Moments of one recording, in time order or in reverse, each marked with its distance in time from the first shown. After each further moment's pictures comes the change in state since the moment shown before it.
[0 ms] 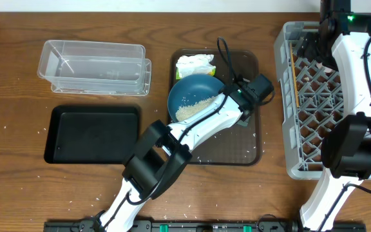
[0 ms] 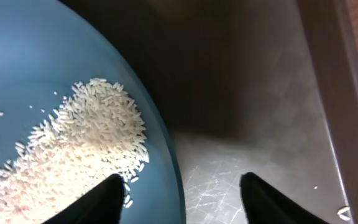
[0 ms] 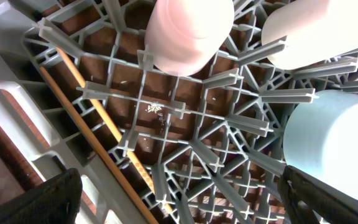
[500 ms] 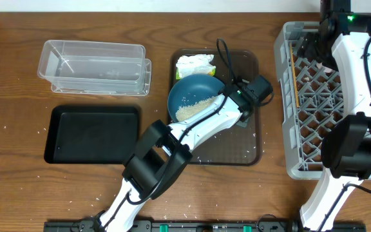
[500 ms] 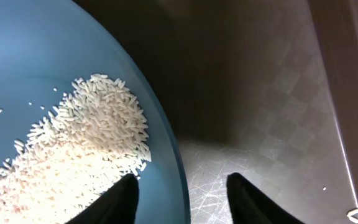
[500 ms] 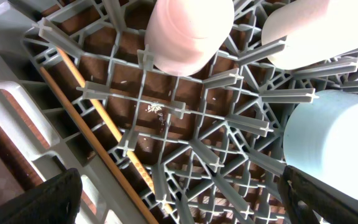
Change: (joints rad) left arm 0.000 0.000 -0.017 0.008 -0.006 0.001; right arm 0.000 0.000 0.000 0.000 0.000 0.000
